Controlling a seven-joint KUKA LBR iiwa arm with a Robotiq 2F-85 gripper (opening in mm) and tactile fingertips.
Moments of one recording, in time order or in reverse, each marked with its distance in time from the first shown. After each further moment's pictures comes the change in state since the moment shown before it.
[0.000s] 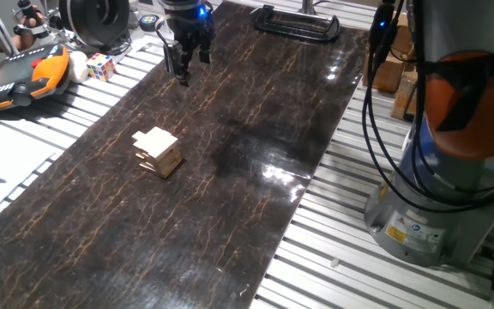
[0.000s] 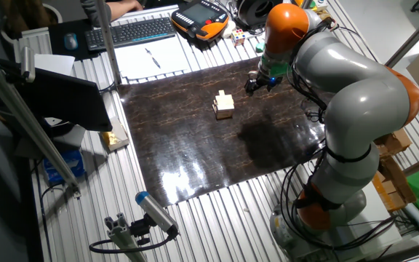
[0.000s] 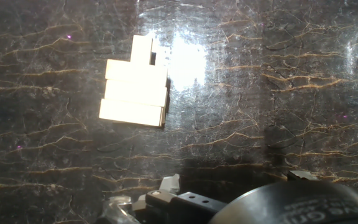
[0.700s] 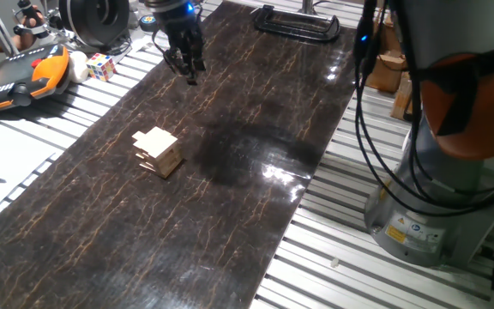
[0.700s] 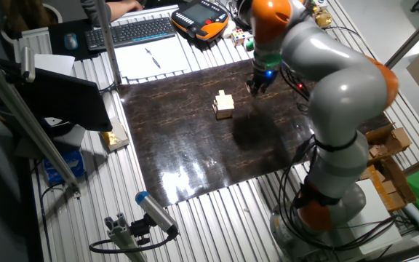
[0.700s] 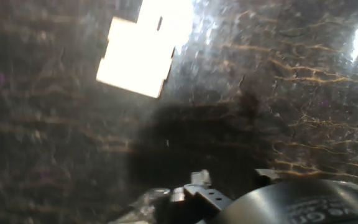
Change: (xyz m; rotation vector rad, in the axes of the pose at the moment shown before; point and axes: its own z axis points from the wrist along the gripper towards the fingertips) arm 0.000 0.000 0.000 0.061 0.206 -0.214
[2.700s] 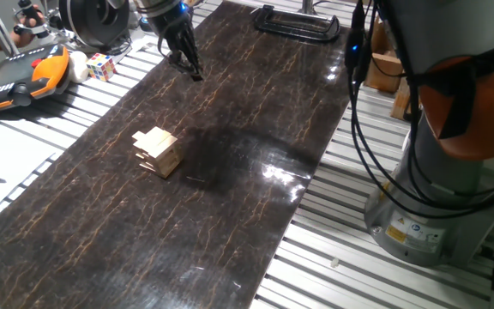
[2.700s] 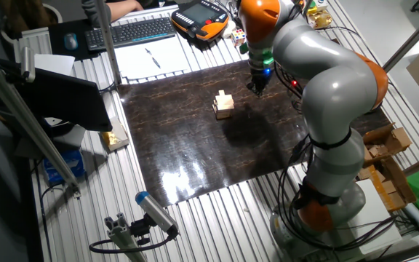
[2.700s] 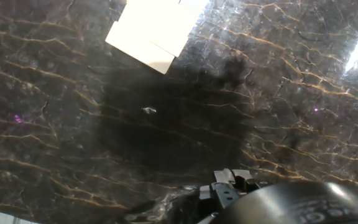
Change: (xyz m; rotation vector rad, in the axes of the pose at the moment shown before) arm 0.000 0.000 0.000 0.044 0.037 -0.116
